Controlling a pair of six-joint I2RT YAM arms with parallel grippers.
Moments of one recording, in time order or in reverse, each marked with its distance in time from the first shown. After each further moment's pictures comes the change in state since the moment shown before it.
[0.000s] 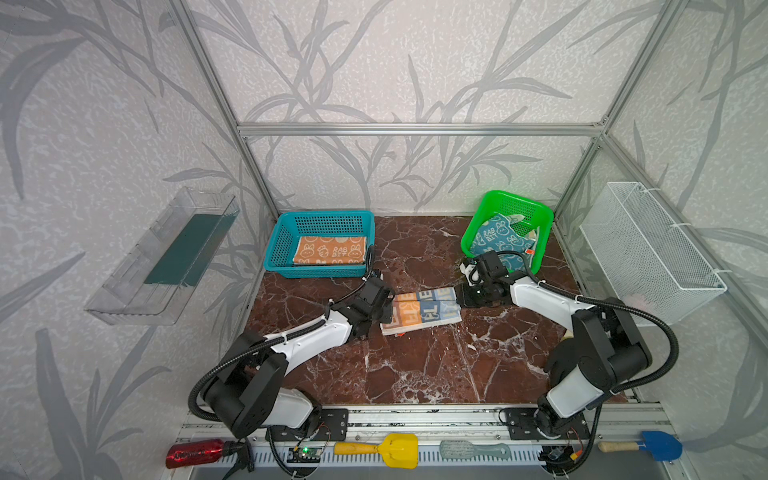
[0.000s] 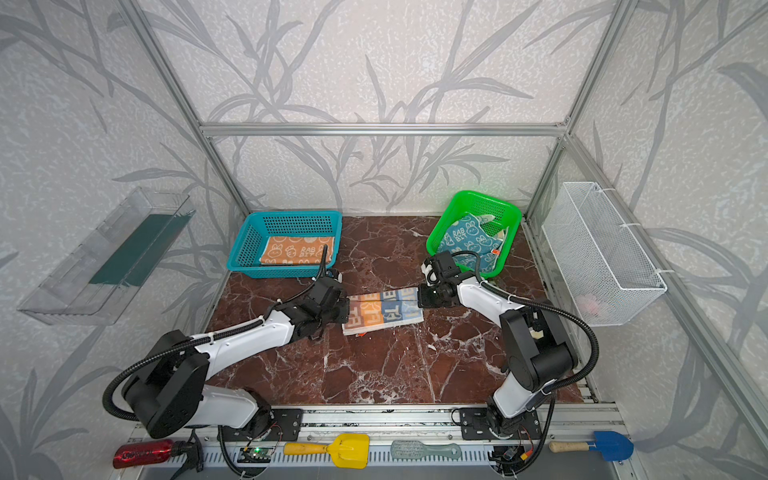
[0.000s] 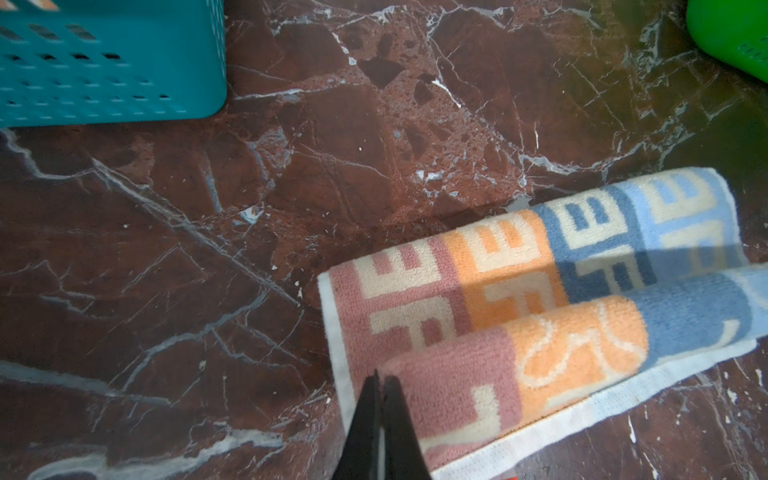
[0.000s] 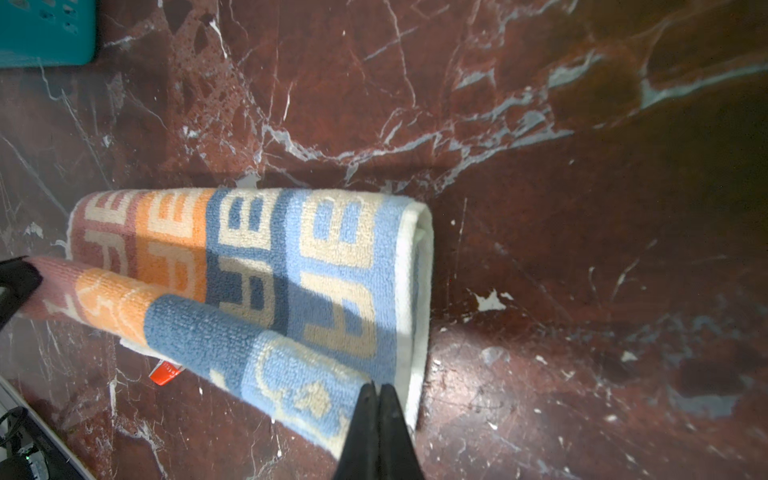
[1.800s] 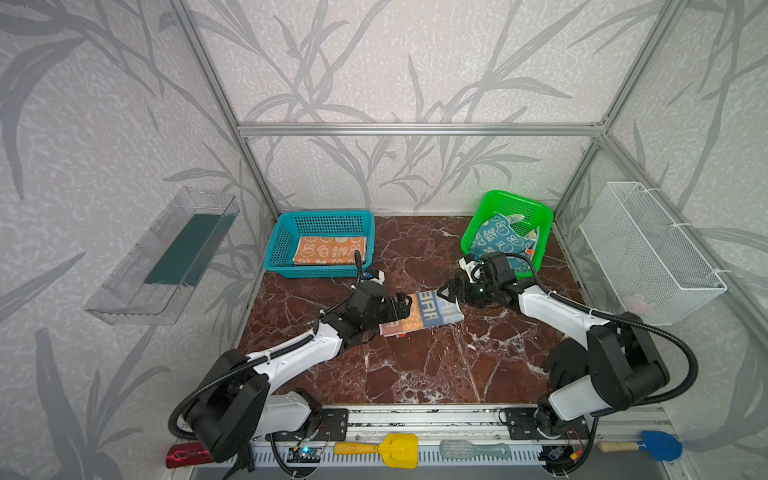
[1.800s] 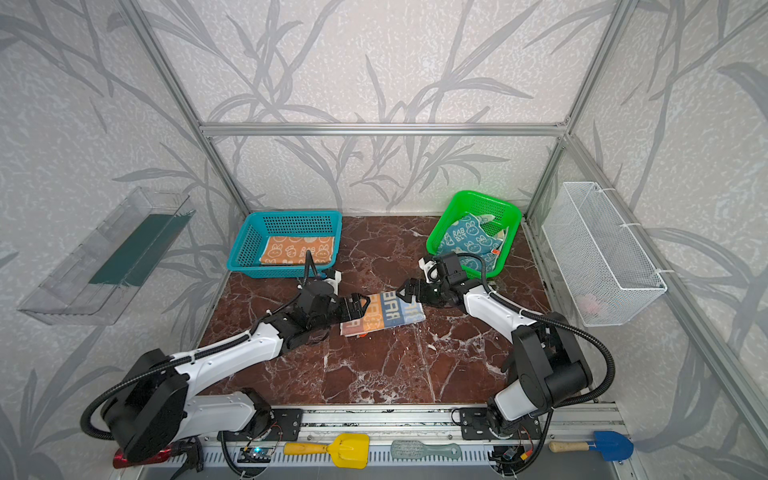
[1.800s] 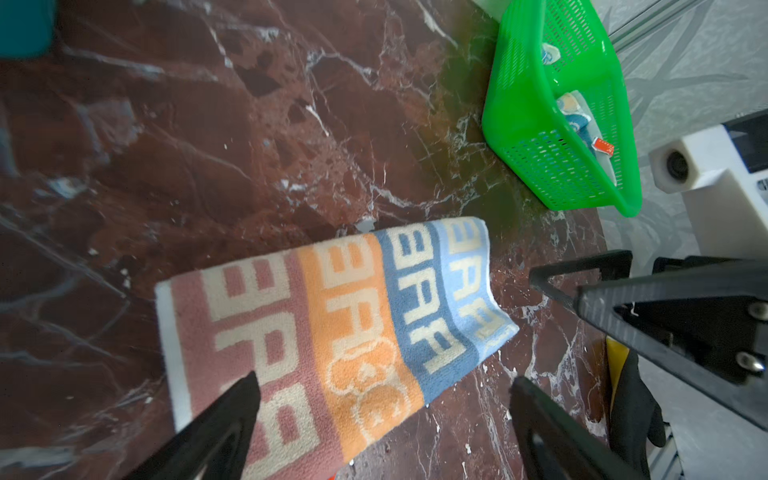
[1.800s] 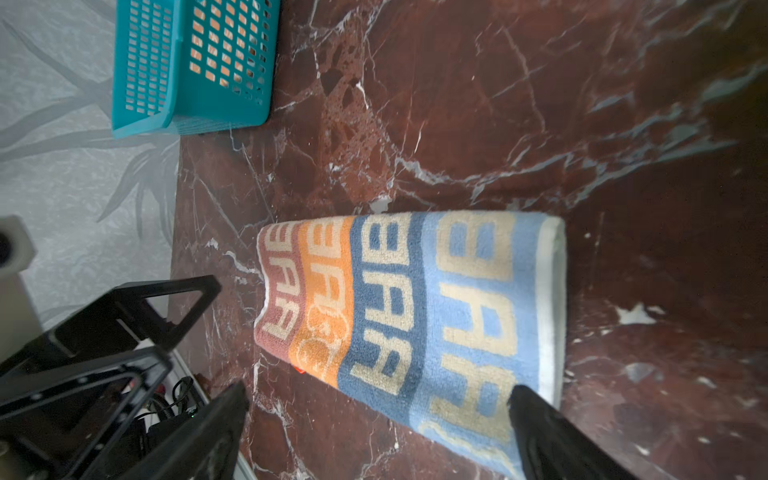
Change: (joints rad) left arm -0.026 -0.099 -0.131 0.269 0.254 -0.326; right arm 0.013 -0.110 -0.108 0.218 -0.231 0.210
